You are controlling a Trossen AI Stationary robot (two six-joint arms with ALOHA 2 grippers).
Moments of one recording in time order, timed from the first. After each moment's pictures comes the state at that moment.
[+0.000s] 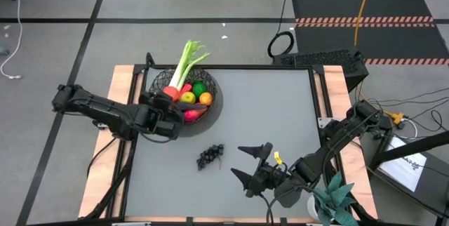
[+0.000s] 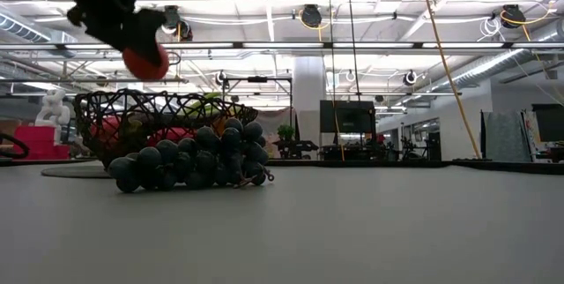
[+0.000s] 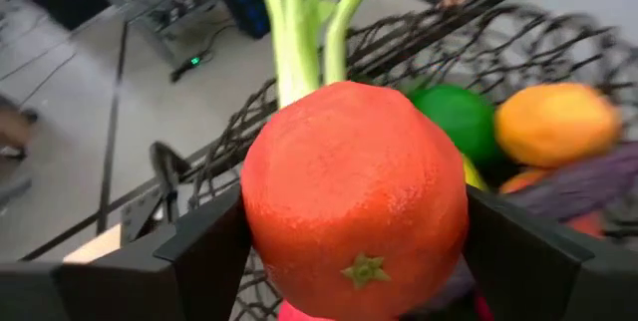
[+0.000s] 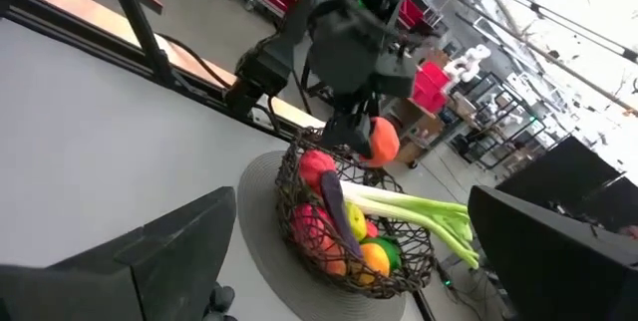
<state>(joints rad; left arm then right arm) -0.20 1.21 0.89 -1.15 -1.04 -1.11 0.71 1.68 1.27 0.06 1.15 -0.34</state>
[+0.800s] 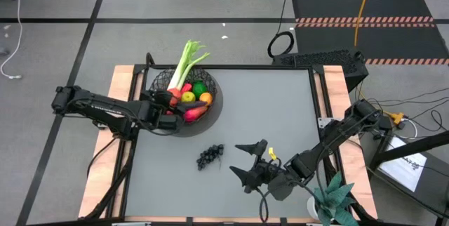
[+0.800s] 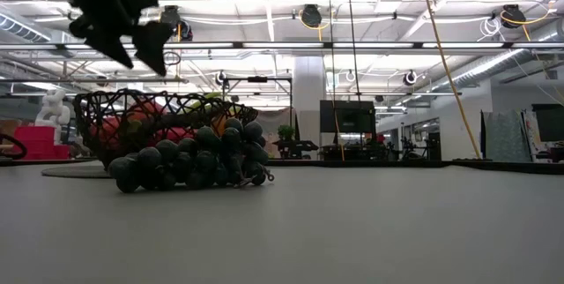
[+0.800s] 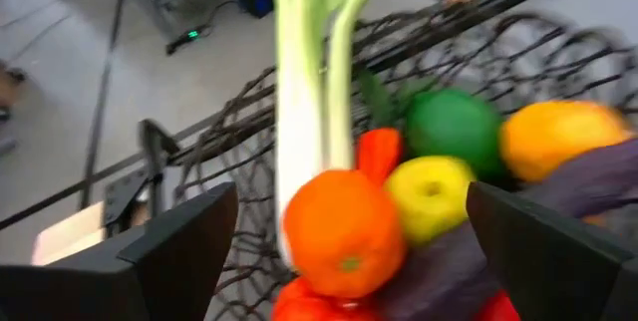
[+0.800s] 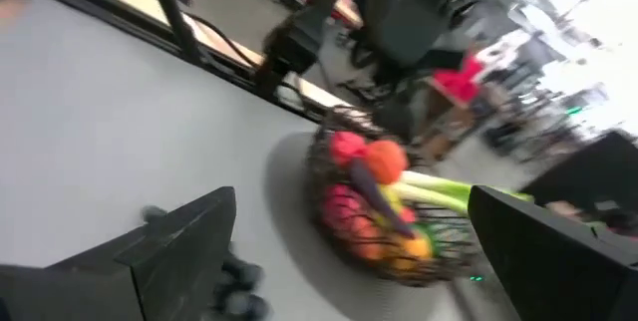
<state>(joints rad) -0.13 1.21 0.87 -1.08 -1.00 -1.10 0.65 1.68 1.16 0.11 1.04 -0.29</state>
